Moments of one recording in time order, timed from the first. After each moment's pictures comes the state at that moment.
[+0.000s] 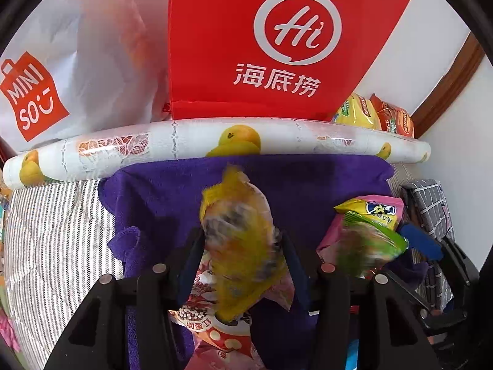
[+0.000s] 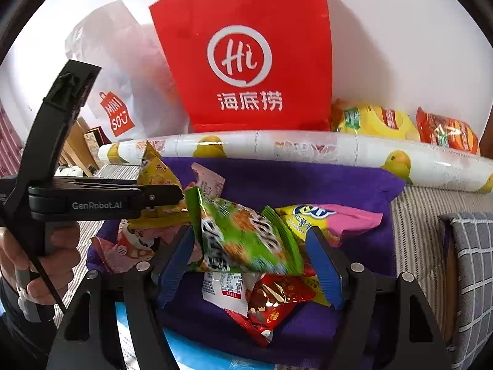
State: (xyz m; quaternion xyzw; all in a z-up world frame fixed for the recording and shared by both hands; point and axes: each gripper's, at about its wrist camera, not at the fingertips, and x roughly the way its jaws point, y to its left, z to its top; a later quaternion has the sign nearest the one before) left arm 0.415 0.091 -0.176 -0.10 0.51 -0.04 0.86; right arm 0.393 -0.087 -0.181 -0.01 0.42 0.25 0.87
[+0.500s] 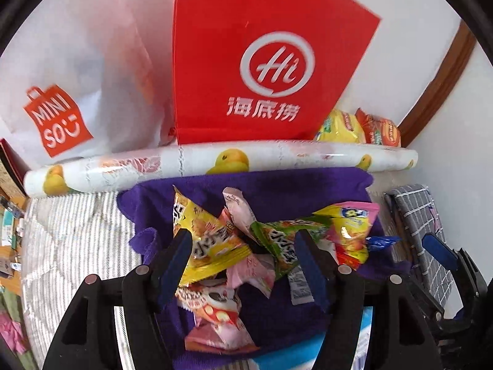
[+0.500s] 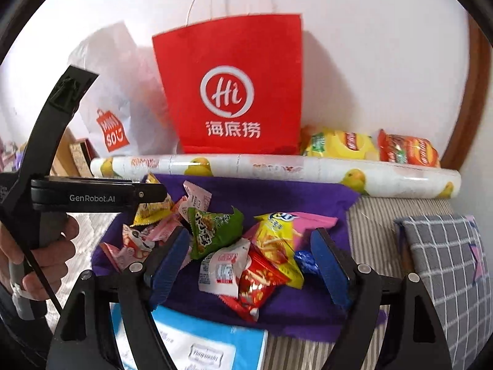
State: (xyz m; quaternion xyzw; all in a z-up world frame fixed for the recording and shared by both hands) left arm 0.386 0.088 -0.129 -0.09 0.47 -0.04 0.88; right arm 0.353 -0.106 -0.136 -0.01 0.38 0.19 0.90
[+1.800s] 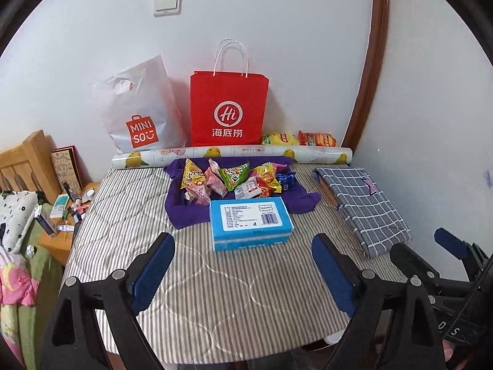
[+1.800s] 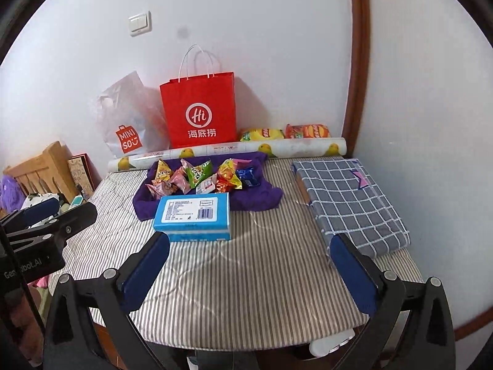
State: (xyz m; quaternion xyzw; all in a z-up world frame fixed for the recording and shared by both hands) left arm 0.046 -0.003 -0.019 -0.05 0.33 0.00 0.94; right arm 0.061 -0.207 -0.030 0.01 0.34 0.07 0.94
